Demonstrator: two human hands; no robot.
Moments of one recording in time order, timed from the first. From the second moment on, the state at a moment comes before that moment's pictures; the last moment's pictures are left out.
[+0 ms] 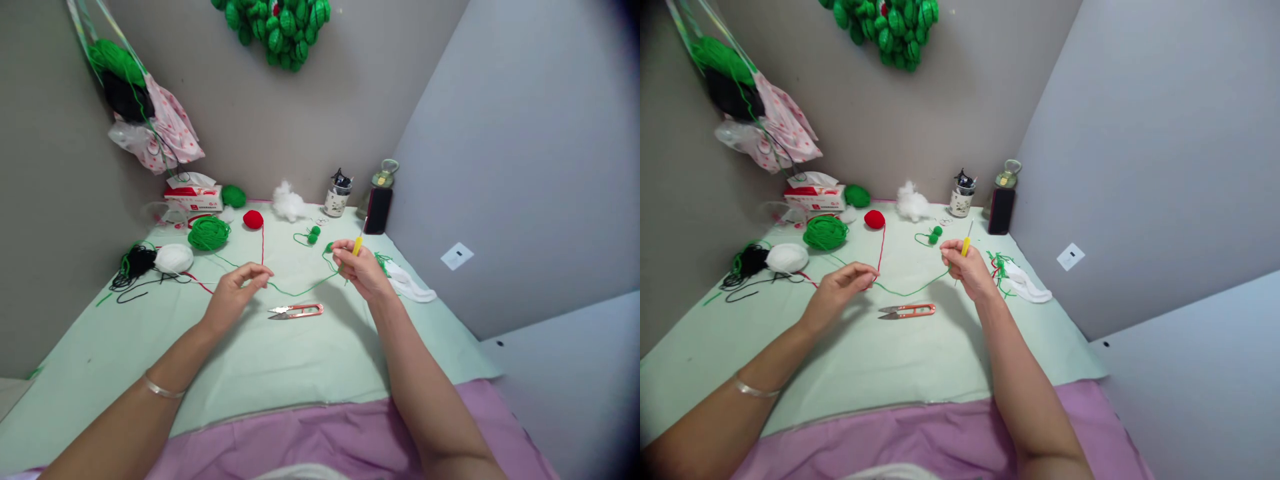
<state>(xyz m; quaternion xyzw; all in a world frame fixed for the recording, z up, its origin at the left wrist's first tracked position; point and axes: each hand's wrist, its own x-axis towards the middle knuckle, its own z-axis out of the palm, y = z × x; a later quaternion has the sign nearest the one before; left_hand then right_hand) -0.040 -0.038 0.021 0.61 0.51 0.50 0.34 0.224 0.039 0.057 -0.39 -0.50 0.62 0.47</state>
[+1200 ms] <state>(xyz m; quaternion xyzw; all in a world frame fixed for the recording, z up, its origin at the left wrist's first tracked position) -0.020 -0.051 0.014 0.59 0.47 0.51 0.42 0.167 -0.002 0.039 -0.33 -0.58 0.69 0.28</state>
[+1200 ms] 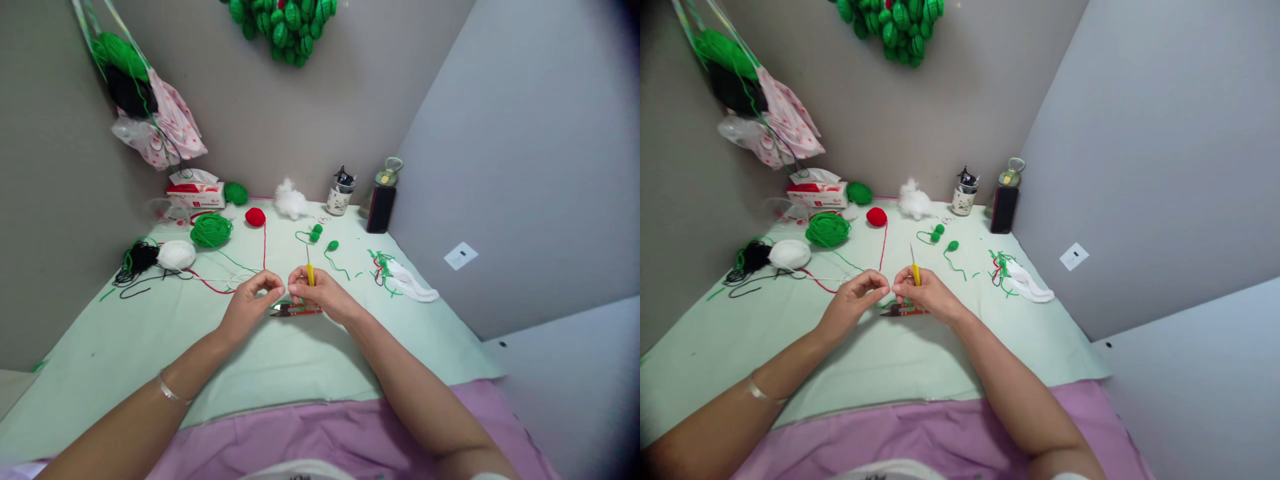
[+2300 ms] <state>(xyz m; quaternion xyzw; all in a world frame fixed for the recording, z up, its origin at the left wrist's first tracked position) -0.033 -0.041 0.019 0.57 0.56 0.54 0.27 0.169 0.010 0.028 -0.43 -0.54 0.59 0.42</state>
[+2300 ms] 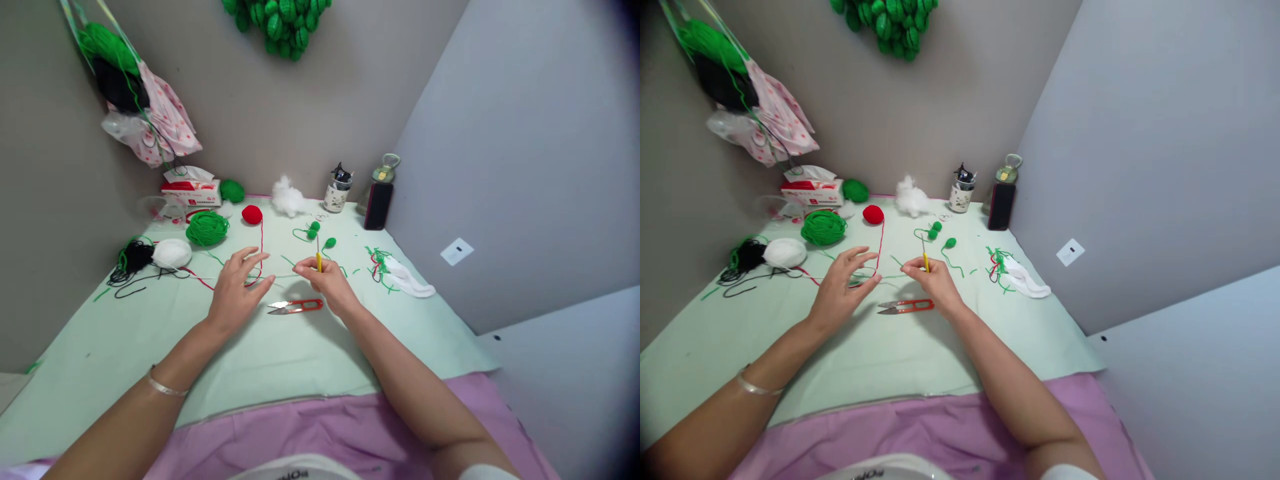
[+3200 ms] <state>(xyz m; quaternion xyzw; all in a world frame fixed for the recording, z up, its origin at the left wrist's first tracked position) -0.009 -0.045 0.010 0.29 0.38 0.56 0.68 0.159 -0.008 0.037 -0.32 -0.58 0.66 0.35</state>
